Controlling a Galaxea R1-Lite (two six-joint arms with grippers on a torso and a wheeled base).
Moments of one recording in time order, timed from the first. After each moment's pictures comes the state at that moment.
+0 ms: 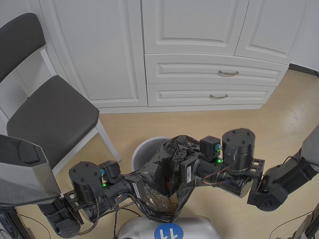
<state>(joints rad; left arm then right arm) -0.72 2.01 -0.28 -1.53 0.03 -0.44 0.81 1.90 -0.69 -0.98 -0.19 0.11</state>
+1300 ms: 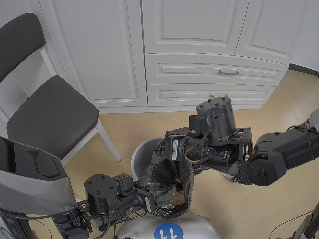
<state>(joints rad) -0.80 2.09 -0.28 -1.54 0.02 -0.45 0.83 1.91 -1.09 -0.42 -0.23 0.42</state>
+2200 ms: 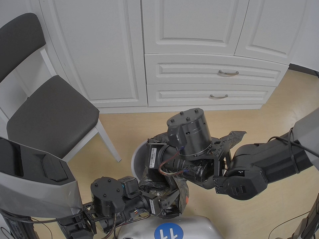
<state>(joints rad) -0.83 2.12 -0.30 -1.54 0.02 -0.45 0.93 2.00 -1.17 -0.43 -0.31 0.56</state>
